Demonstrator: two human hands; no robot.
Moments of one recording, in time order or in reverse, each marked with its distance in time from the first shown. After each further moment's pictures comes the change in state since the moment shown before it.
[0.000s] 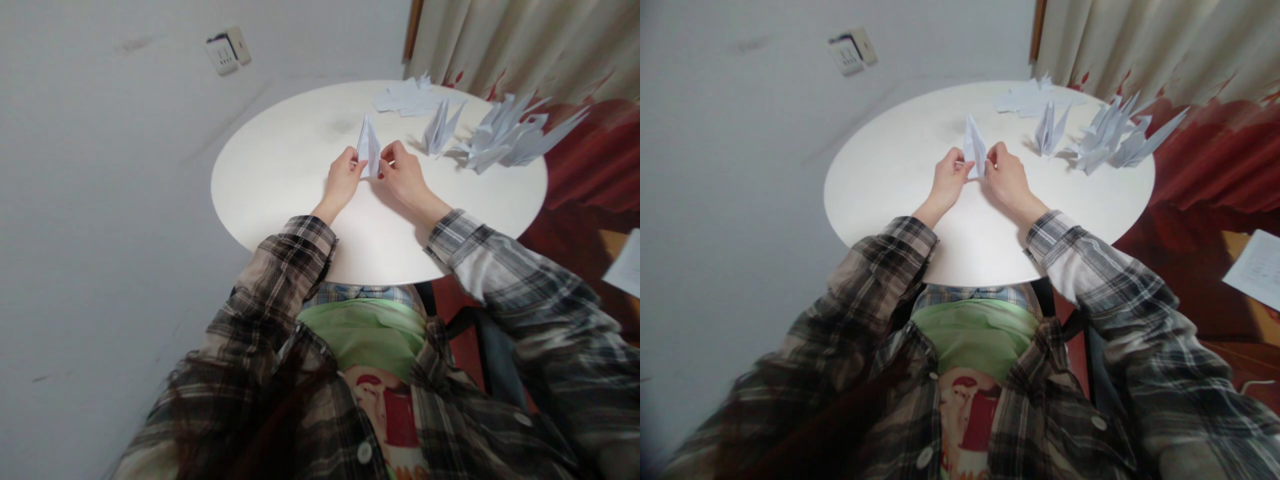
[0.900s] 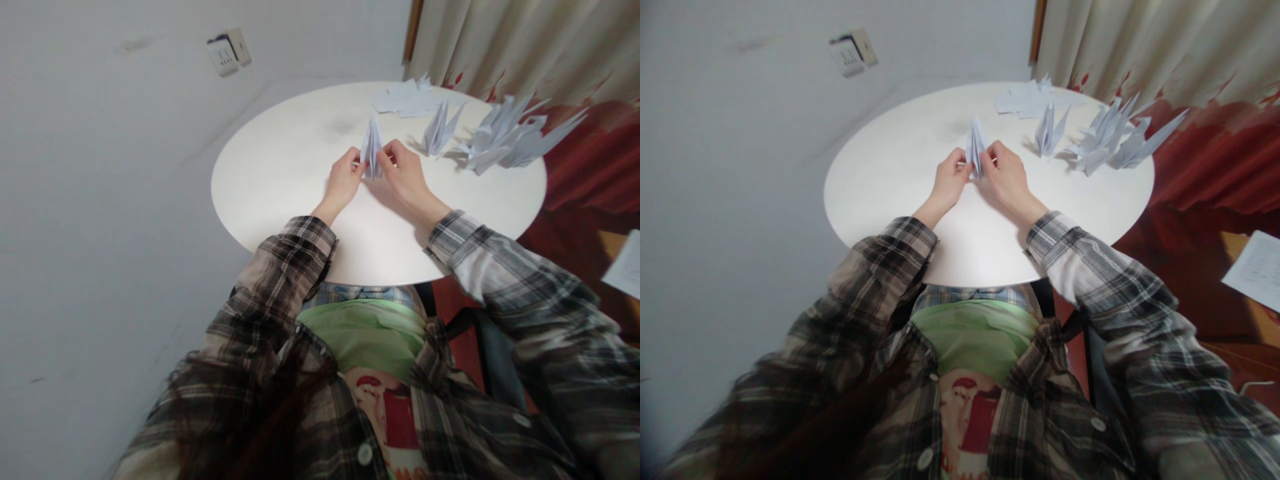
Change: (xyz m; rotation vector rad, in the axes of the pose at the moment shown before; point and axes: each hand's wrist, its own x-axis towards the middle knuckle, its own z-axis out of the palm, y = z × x) left_hand 0.006 -0.014 0.002 -0.013 -0.046 0.138; right_hand 0.005 0.008 0.007 0.060 0.146 -0.164
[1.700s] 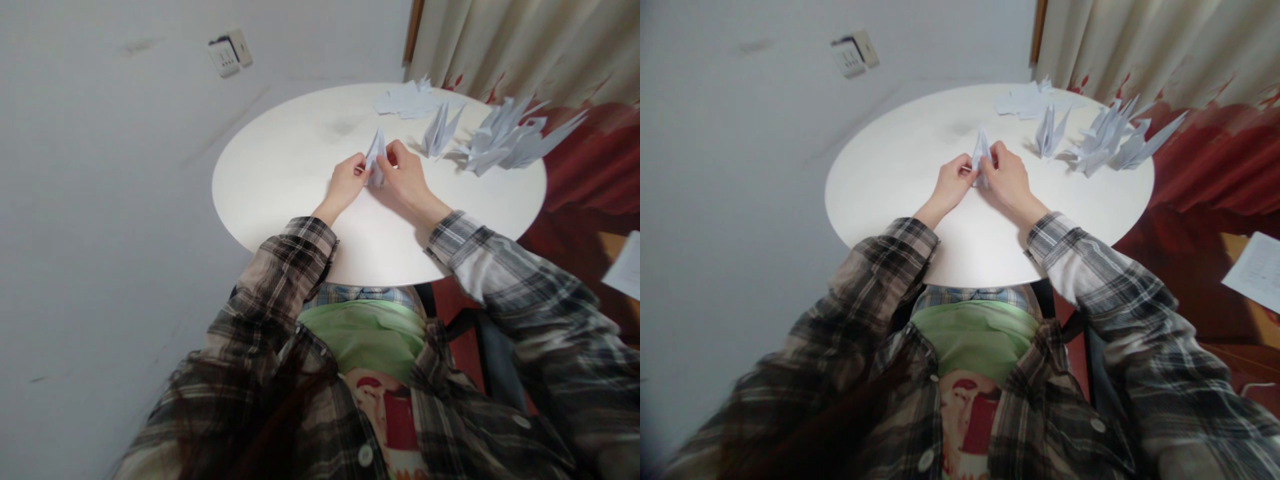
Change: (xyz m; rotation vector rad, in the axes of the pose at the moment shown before) left_hand -0.006 0.018 -0.002 0.051 -0.082 -0.048; right_hand -0.001 -0.002 -0.002 -0.062 0.006 0.019
